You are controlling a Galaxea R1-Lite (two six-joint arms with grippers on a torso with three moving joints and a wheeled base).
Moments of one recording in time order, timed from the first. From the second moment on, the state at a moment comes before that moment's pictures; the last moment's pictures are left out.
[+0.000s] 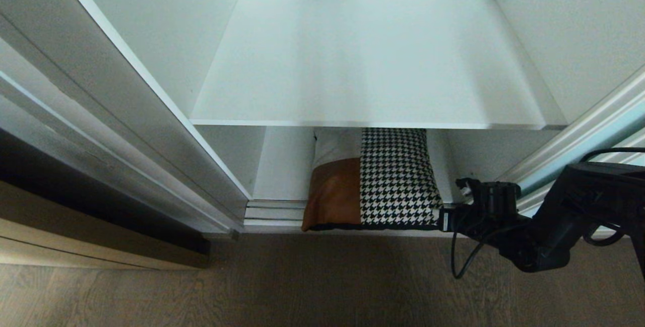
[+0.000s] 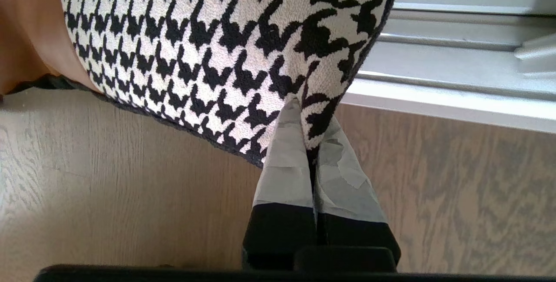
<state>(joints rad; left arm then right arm) 0.01 0.07 -0.24 0.24 -0.03 -0.02 0.11 2.36 -0.91 -1.00 0.19 0.17</state>
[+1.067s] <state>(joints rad) -0.13 1.30 -0.47 0.03 -0.34 -0.20 0.10 2.38 -0.92 -1.04 0.19 0.17</state>
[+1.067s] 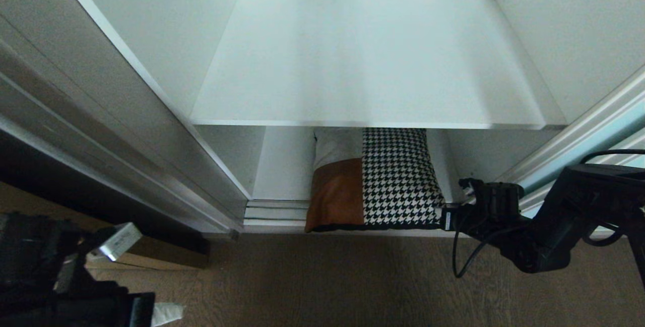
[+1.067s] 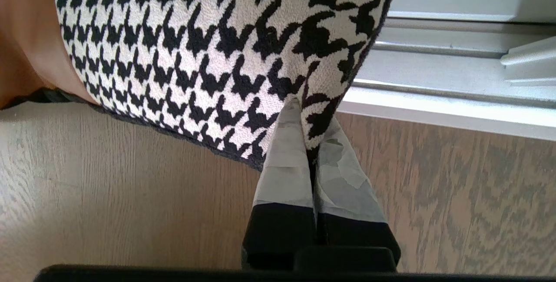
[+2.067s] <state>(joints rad) -0.33 2.19 -0.44 -1.09 -0.09 -0.23 0.08 2.38 -0.93 -1.04 0.20 0.21</state>
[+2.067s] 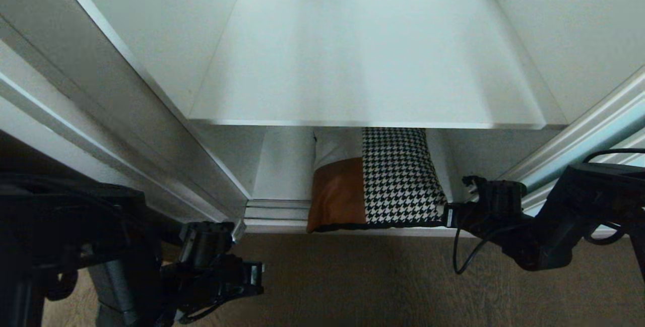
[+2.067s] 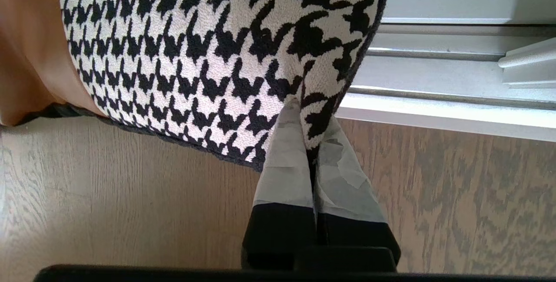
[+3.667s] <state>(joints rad) -0.47 2.37 -1.11 -0.42 0.01 -0.66 0.07 2.38 -0.90 -1.04 0.22 0.21</state>
